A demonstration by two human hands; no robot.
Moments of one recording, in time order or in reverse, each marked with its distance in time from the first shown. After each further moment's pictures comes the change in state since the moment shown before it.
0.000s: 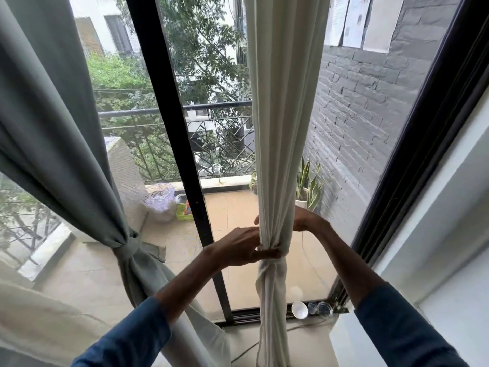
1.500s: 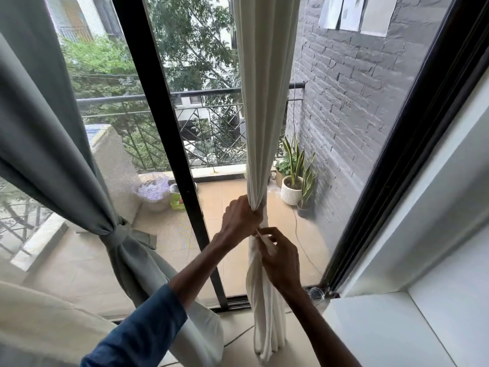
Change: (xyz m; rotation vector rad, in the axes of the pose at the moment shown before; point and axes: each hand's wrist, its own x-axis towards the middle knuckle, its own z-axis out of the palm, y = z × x) left_hand 0.035 0.025 -0.003 -0.321 0.506 -0.577; right_hand -0.096 -0.042 0.130 0.135 0.793 0.163
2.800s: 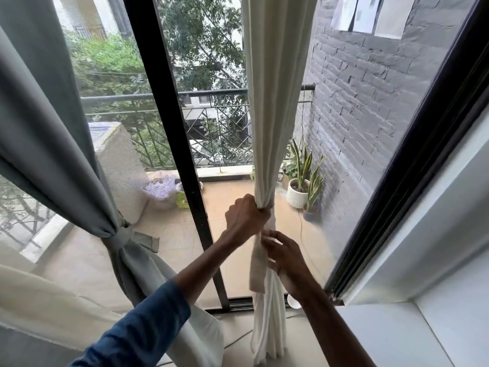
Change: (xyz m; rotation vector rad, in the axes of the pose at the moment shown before) left_hand 0.010 0.010 -0.001 0.195 0.036 -0.103; right_hand 0.021 -0.001 -0.013 0.918 -0.398 0.476
